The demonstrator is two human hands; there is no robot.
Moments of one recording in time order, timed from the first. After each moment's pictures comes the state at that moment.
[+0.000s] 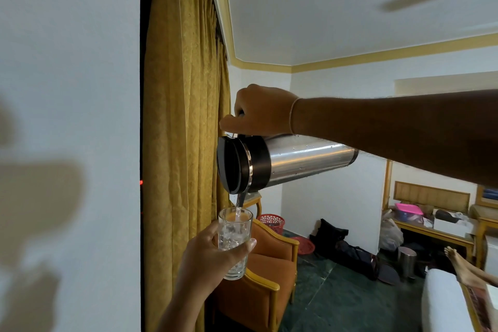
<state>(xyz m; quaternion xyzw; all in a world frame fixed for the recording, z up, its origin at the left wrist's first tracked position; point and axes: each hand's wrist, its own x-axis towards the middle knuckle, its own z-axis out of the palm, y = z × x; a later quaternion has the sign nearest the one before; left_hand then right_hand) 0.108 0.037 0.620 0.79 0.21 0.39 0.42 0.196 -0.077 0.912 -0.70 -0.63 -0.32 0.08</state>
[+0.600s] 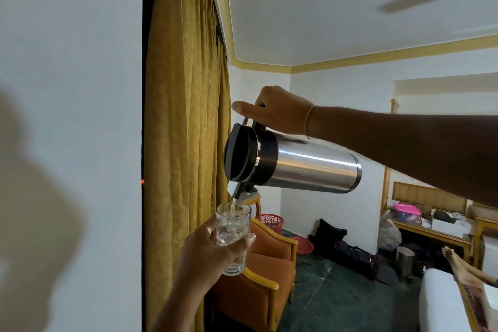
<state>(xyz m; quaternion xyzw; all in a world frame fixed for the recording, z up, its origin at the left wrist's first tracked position) 0.090 0.026 0.632 0.77 0.18 0.43 0.44 0.223 -0.091 0.911 -0.73 -0.61 -0.27 0.19</state>
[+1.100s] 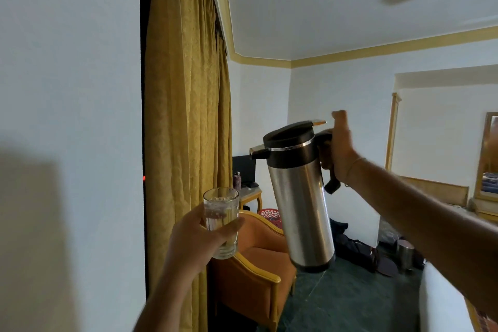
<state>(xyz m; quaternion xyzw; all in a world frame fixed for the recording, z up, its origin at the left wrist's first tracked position) 0.079 0.043 0.651 0.78 0.18 0.43 0.41 0.299 -0.148 0.822 -0.63 -0.28 0.04 0.72</state>
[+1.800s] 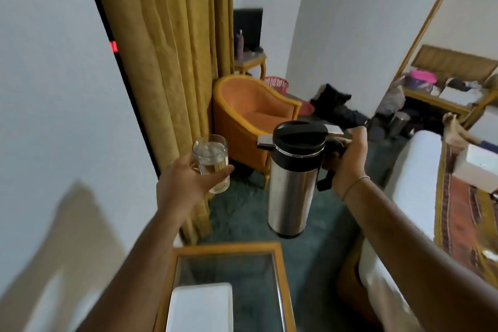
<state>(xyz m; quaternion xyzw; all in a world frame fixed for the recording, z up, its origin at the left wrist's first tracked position) 0.089 0.059 0.457 0.81 0.35 0.32 0.34 0.321 -0.150 0.497 -0.61 0.00 0.17 0.78</state>
